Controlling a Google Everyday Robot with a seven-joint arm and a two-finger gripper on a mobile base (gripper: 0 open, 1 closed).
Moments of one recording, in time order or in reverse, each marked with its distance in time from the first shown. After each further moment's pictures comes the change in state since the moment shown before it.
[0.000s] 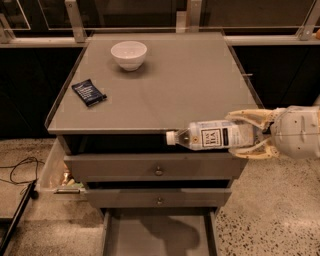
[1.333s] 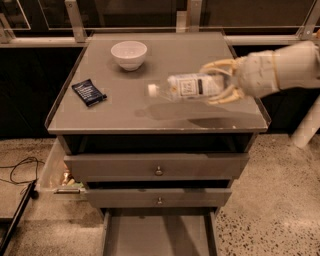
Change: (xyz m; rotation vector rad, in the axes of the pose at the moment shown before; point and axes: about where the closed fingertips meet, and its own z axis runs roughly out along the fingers) arm 0.034 -0.119 0.066 -0.014 -0.100 0.007
